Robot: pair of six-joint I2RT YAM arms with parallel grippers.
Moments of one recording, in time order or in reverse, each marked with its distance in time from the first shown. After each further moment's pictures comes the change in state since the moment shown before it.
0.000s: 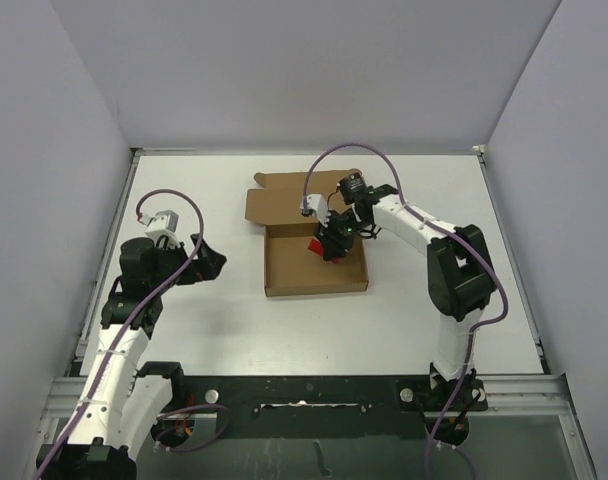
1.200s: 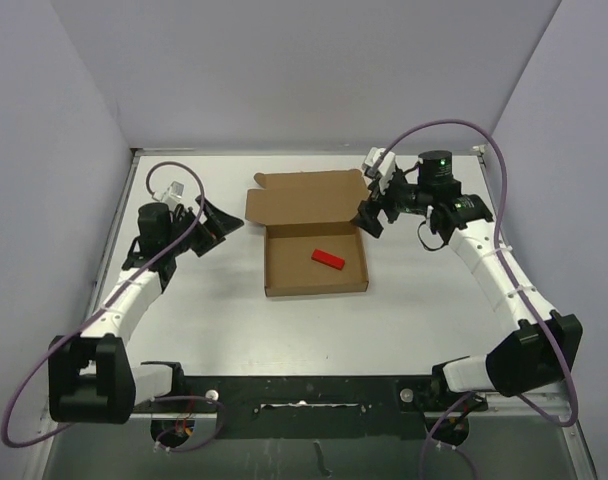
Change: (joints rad) left arm -0.008 0.425 0.070 0.394 0.187 -0.453; right arm -0.197 -0.519 -0.164 0.198 -0.040 0.113
